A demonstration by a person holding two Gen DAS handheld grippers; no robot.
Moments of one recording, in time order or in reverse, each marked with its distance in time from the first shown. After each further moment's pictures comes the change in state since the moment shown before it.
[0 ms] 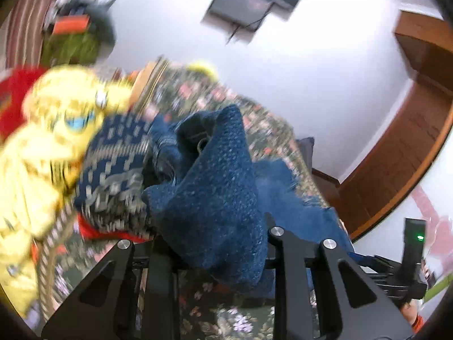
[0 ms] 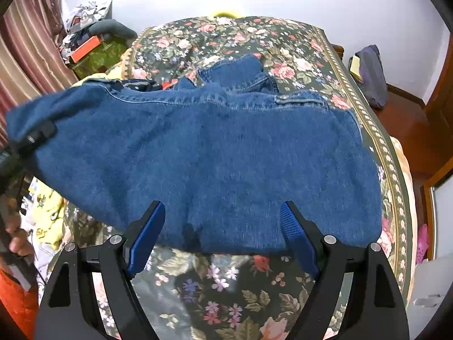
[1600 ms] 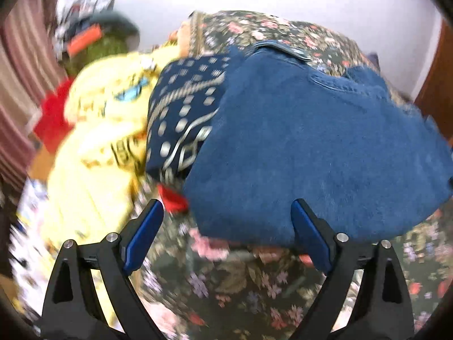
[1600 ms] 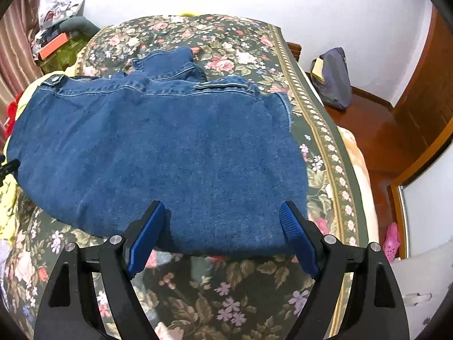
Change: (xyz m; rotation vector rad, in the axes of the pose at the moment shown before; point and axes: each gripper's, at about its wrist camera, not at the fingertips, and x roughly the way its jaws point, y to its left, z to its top) left arm 0.050 0.070 -0.051 0.205 0.312 0.402; right arm 0.009 -0.078 -0.025 0.016 -0.013 -0.182
